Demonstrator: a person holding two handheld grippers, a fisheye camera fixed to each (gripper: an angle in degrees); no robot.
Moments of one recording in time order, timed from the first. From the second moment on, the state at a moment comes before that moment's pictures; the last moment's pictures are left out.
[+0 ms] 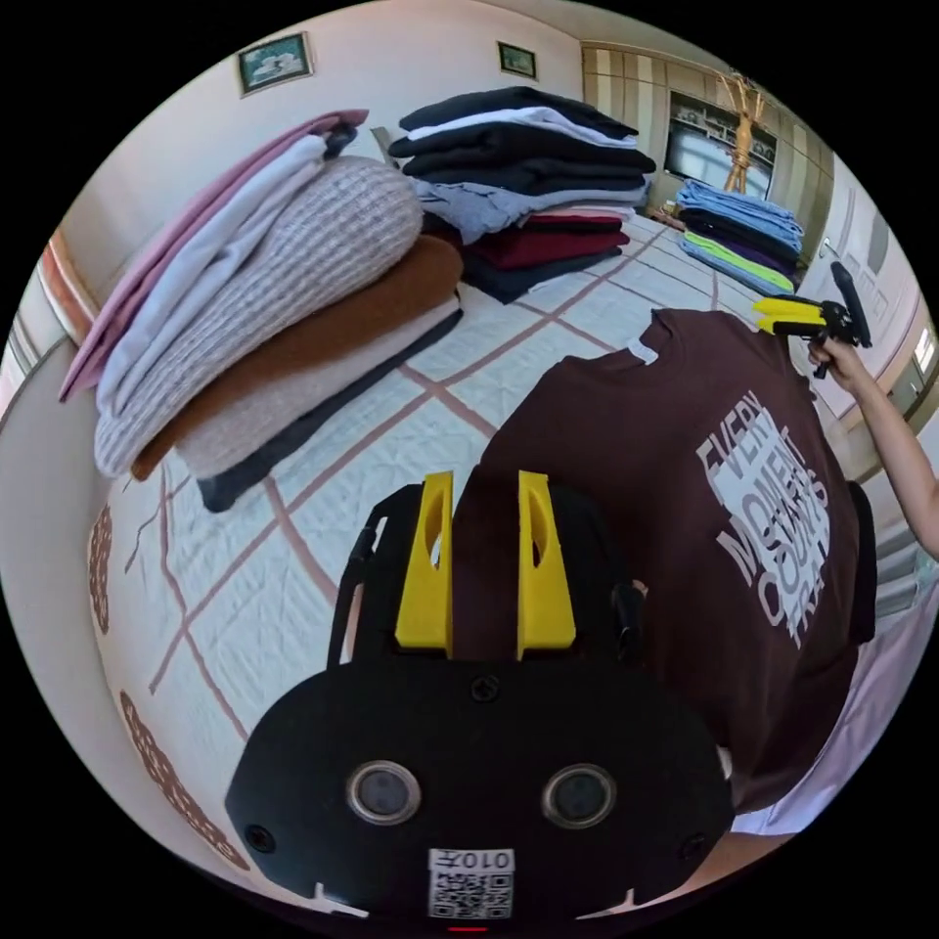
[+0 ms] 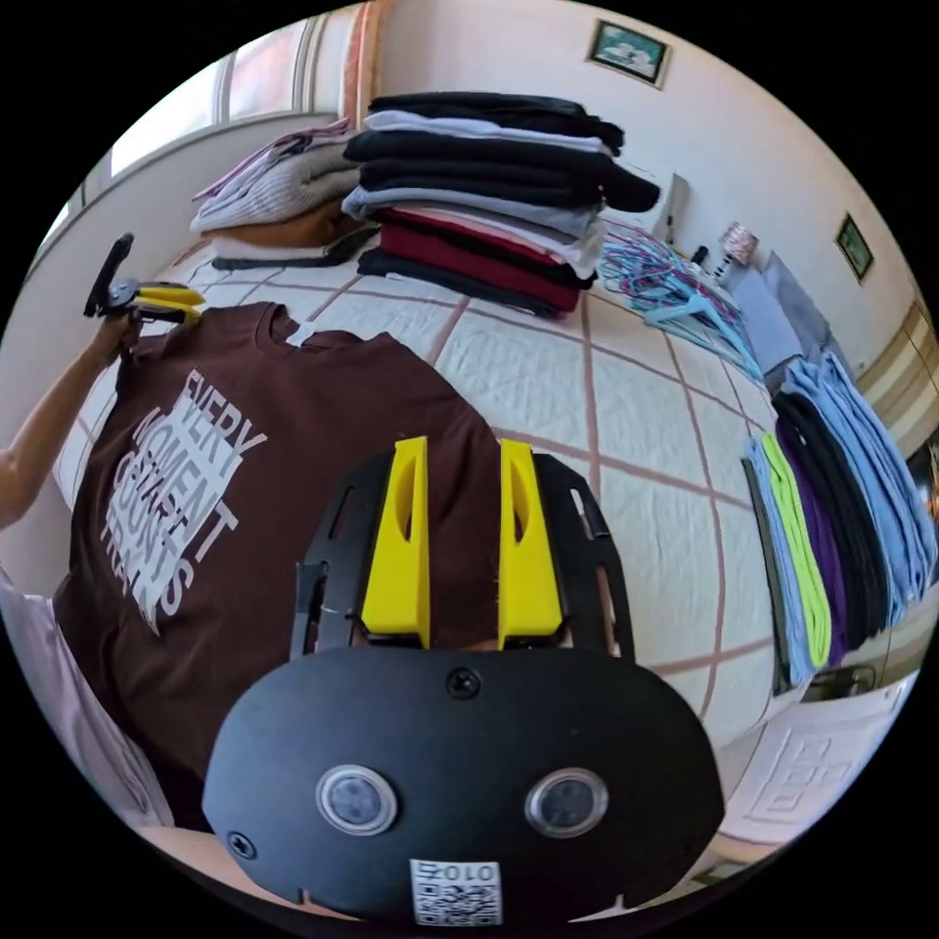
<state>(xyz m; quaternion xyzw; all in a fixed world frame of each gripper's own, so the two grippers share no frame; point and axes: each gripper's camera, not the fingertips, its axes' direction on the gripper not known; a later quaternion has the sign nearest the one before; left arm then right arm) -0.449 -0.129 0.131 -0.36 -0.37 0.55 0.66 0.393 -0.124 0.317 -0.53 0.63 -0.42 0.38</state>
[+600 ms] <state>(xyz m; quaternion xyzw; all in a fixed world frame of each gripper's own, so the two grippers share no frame) -0.460 -0.131 0.173 -0.44 -0.32 0.52 0.66 0.456 -0.128 0.320 -0.60 0.60 -0.38 0.37</state>
